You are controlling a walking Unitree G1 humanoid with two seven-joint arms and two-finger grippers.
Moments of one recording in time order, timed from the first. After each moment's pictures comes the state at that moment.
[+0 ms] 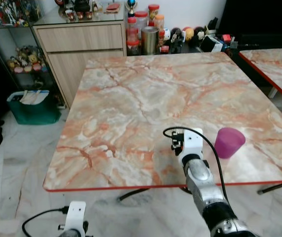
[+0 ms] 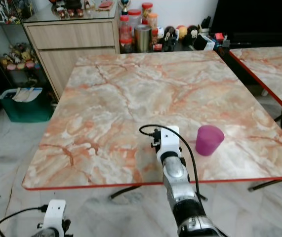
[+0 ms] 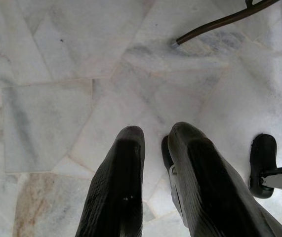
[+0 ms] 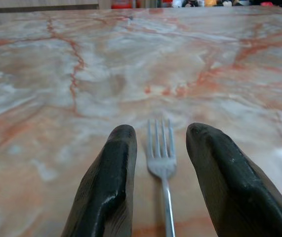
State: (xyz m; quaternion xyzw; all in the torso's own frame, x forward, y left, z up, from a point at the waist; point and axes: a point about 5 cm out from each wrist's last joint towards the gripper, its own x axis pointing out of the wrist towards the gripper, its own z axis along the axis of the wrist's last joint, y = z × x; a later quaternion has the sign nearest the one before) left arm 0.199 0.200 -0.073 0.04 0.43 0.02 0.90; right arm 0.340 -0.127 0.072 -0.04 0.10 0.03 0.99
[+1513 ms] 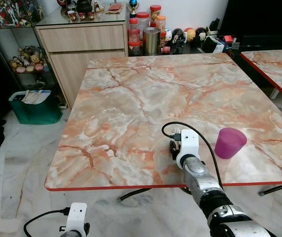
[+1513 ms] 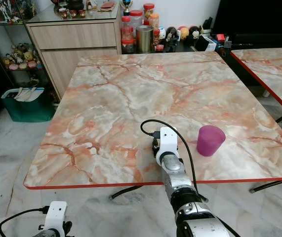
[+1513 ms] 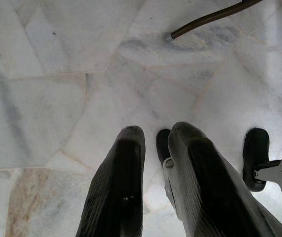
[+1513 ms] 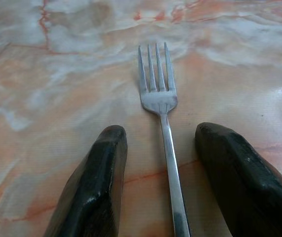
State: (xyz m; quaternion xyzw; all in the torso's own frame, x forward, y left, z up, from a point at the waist) left arm 0.197 0.197 -0.075 0.03 0.44 0.01 0.90; right arm 0.341 -0.129 0.049 0.00 0.22 -0.01 0.98
